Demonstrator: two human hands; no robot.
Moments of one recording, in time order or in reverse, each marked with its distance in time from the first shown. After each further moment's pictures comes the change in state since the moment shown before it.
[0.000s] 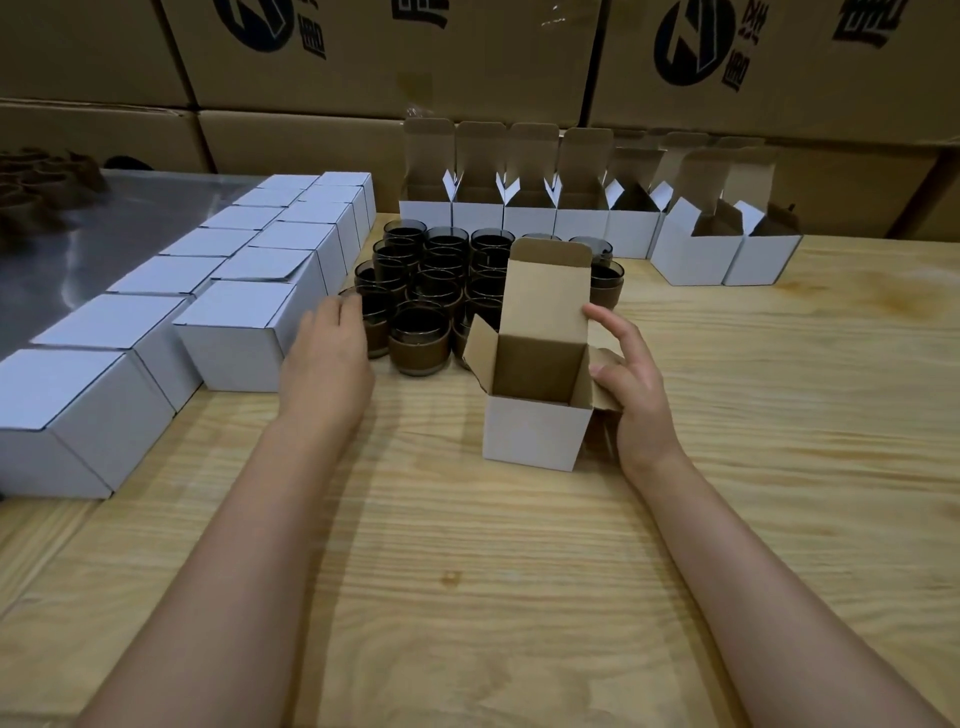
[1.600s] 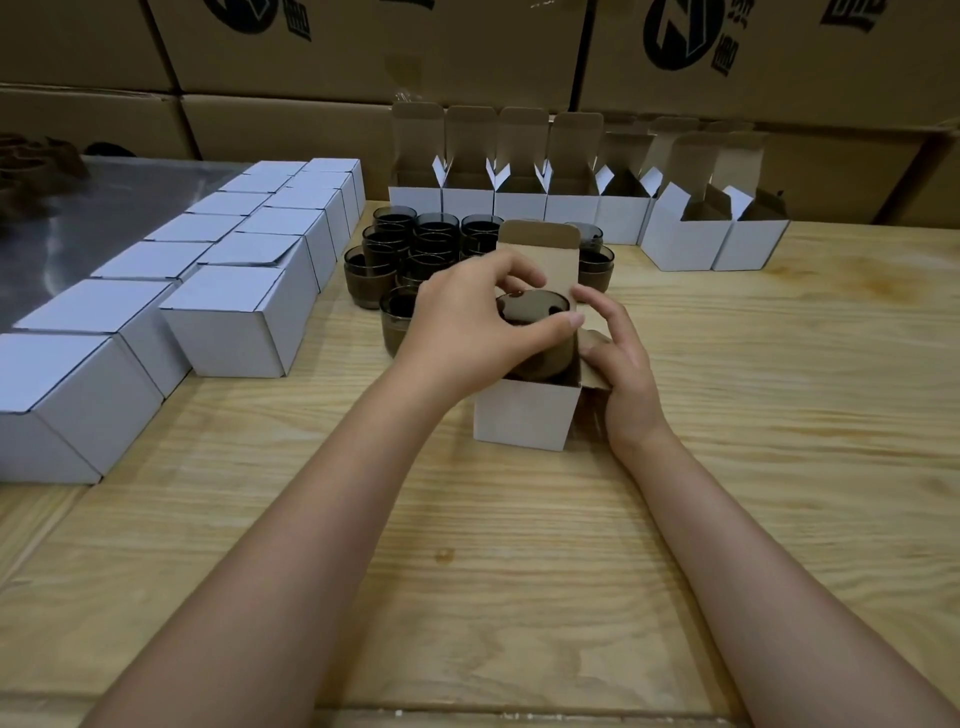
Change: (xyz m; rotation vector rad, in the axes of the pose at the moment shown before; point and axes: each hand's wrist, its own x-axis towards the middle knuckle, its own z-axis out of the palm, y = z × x) left_hand -0.021 0.110 -0.044 -0.627 -0.174 0.231; right_hand 0.000 -0.006 0.003 0.026 -0.004 -0.007
